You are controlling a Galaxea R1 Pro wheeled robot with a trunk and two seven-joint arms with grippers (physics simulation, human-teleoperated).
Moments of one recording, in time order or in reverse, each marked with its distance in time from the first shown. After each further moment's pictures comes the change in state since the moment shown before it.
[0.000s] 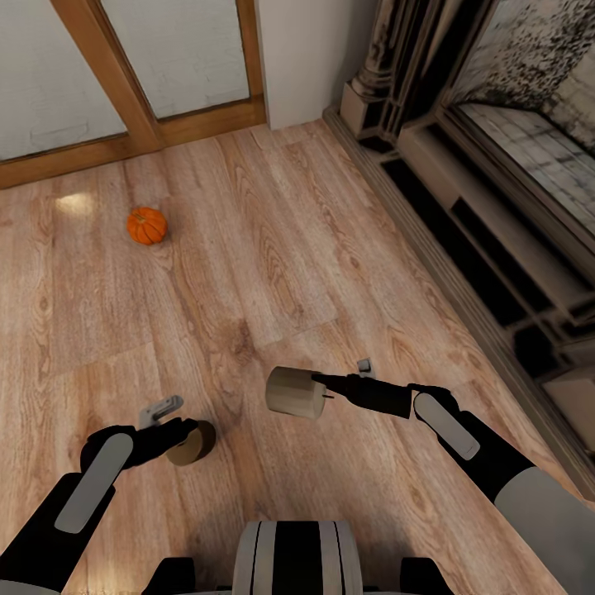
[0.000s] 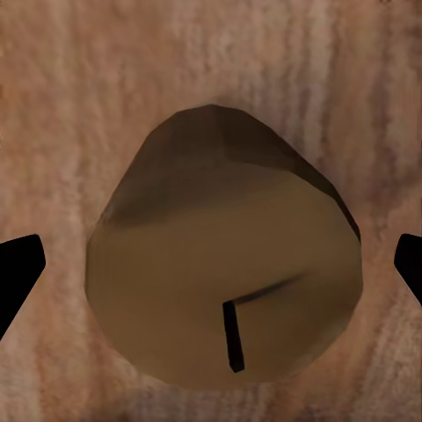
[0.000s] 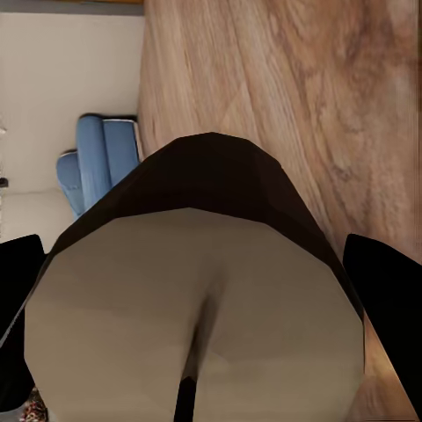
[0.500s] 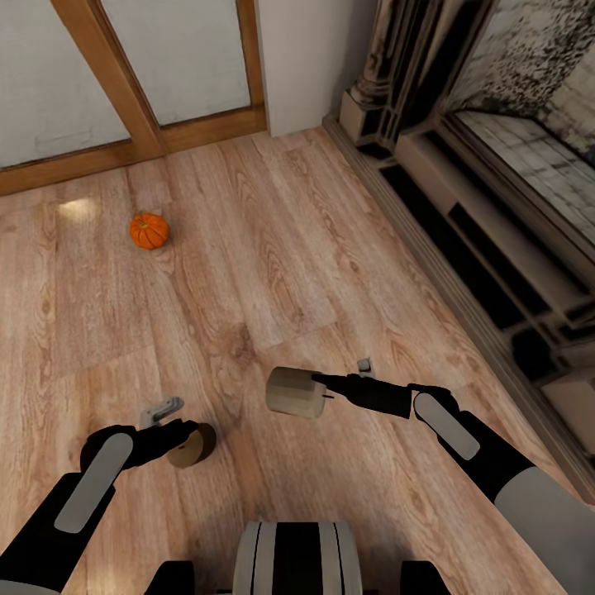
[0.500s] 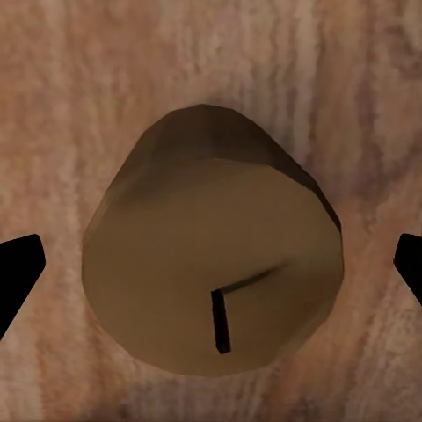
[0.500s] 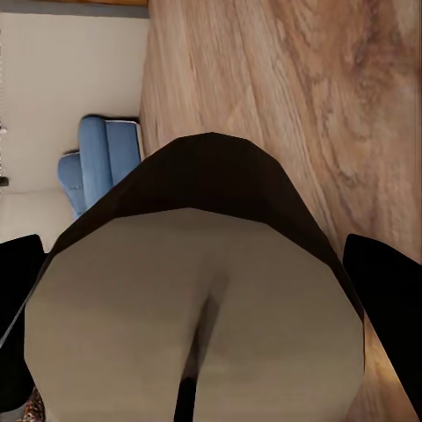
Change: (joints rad) left arm 0.000 -0.001 0.002 -0.002 0.001 0.025 0.000; right arm 0.000 0.000 -0.001 0.000 -0.001 0.001 0.000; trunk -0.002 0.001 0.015
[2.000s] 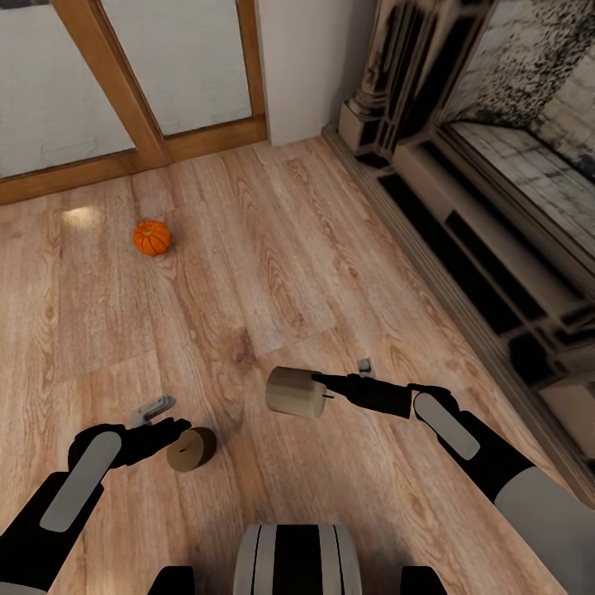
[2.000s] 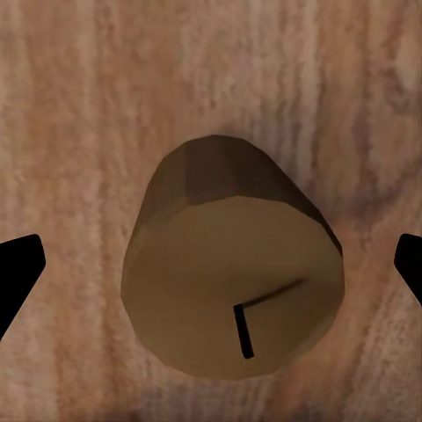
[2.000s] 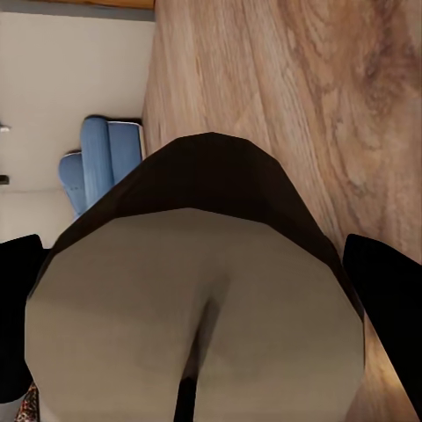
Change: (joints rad) left arm 0.000 0.040 0.014 -0.006 0.042 0.010 0.001; right arm 0.000 0.000 0.000 0.000 0.000 0.000 -0.001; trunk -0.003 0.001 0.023
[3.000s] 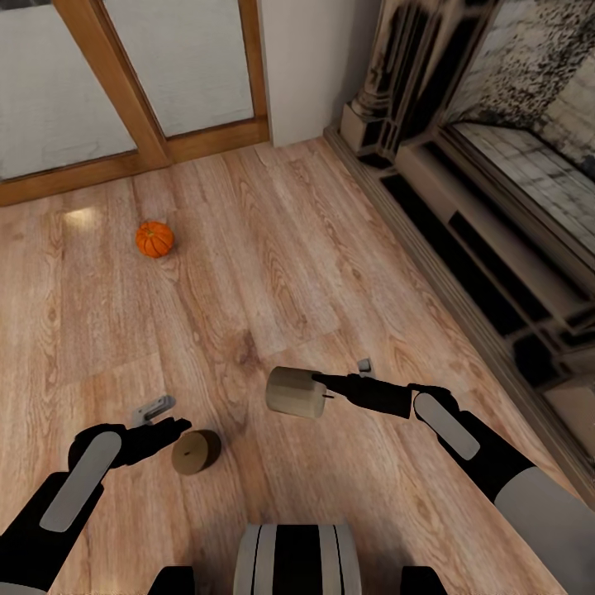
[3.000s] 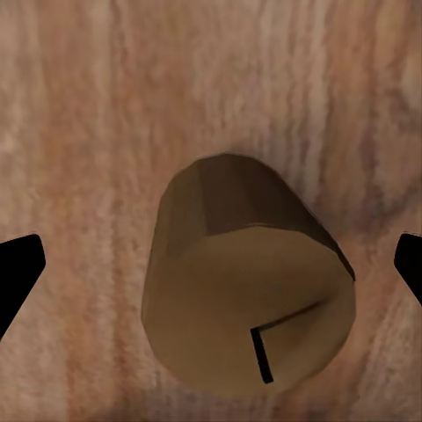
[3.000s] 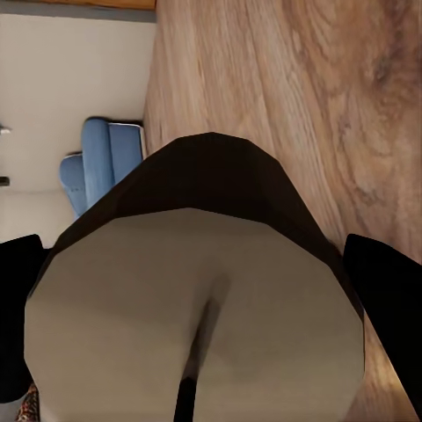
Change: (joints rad) left arm 0.000 0.000 -0.001 -0.001 0.001 0.000 -0.001; right arm 0.000 0.000 0.000 0.000 -0.001 0.000 0.001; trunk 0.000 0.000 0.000
